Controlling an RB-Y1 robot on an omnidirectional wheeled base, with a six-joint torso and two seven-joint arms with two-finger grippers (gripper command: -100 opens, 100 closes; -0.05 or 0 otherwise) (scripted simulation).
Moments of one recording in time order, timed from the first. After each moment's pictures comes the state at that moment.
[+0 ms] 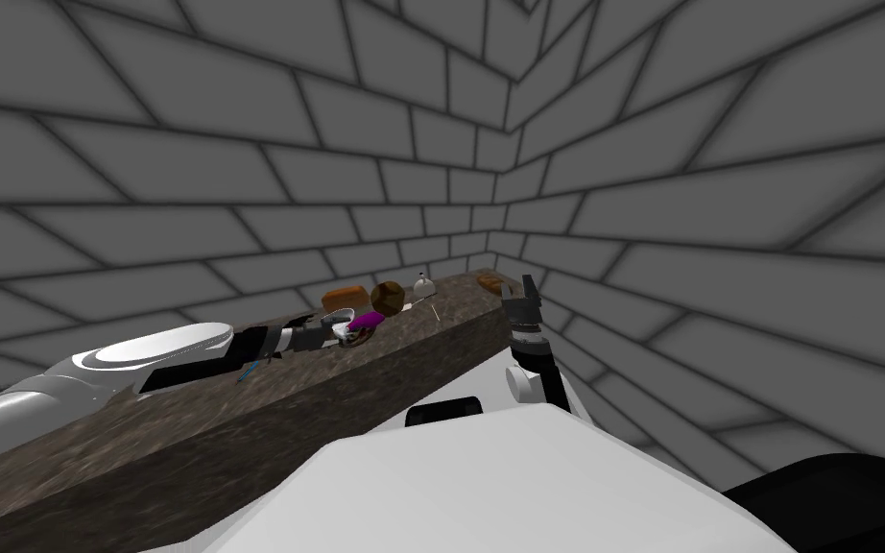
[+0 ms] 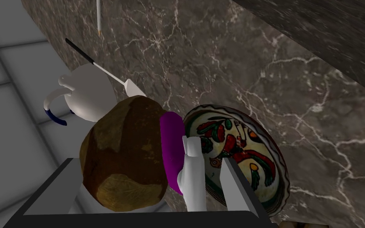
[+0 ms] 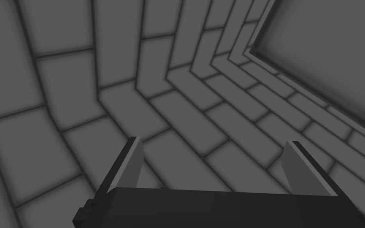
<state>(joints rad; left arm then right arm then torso) -0.09 1.56 -0.51 -1.46 -0.58 -0.74 1.62 0.48 0.01 0.06 -2.23 0.10 -0.56 -0.10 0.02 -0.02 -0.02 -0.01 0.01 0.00</state>
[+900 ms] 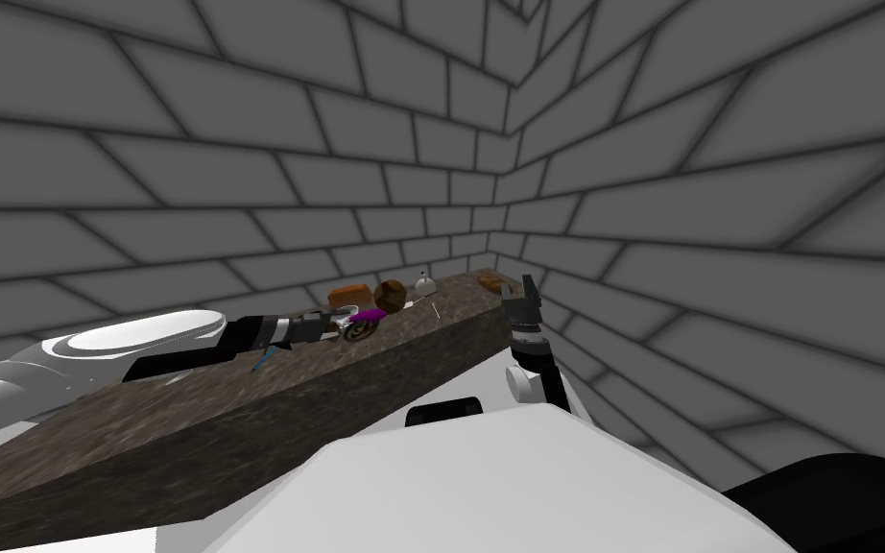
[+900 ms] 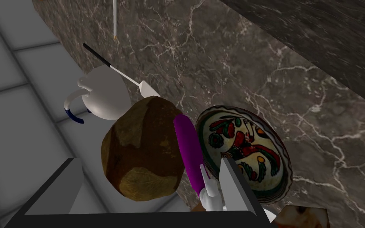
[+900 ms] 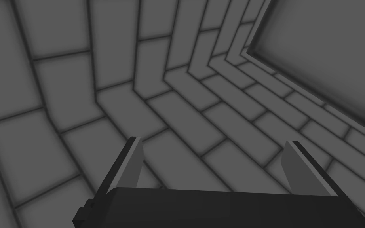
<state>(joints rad) -0.11 1.63 -0.48 -1.53 -0.57 -0.74 1.67 0.48 0.01 0.06 -2.23 0.10 -0.56 -0.10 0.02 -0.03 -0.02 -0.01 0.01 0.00</state>
